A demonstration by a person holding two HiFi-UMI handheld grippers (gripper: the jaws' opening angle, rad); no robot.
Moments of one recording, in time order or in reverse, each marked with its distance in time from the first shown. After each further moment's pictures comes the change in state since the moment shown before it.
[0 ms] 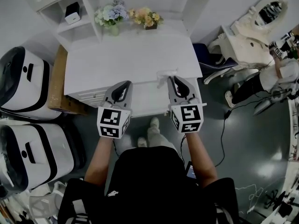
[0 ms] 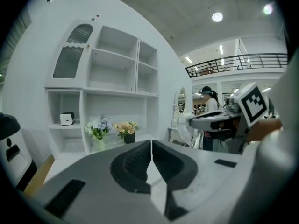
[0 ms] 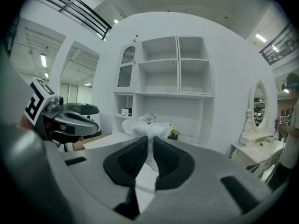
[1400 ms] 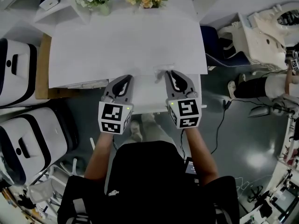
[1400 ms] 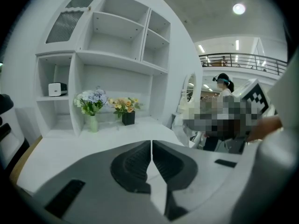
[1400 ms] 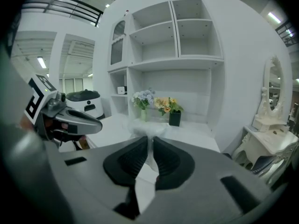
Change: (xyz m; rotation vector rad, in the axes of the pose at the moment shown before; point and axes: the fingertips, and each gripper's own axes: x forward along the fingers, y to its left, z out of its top) left arm 0.141 0.009 -0.080 -0.115 0.198 0.023; right arm 0.116 -0.065 -0.101 0.033 0.230 0.123
